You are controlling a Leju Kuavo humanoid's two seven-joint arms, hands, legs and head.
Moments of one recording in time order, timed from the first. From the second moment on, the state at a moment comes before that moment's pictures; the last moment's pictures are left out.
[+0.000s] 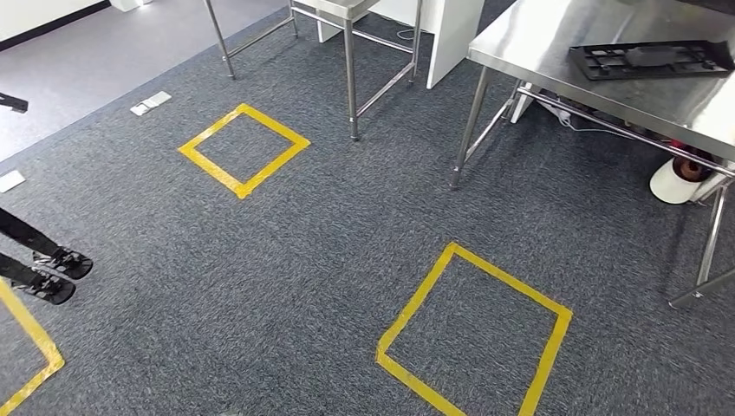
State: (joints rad) left arm -0.08 -0.16 -0.52 -0.15 0.76 0.14 -0.38; right arm -0.04 0.14 -0.11 -0.19 0.79 -0.14 0.14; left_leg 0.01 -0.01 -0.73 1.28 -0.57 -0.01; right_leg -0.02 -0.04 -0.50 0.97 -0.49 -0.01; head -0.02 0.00
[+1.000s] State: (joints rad) left arm -0.05 -0.14 -0.42 -0.15 0.97 0.30 -0.34; right arm -0.19 0.32 0.04 -0.25 1.07 0.05 0.30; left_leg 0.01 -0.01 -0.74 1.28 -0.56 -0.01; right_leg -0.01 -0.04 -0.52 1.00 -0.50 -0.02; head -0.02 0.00
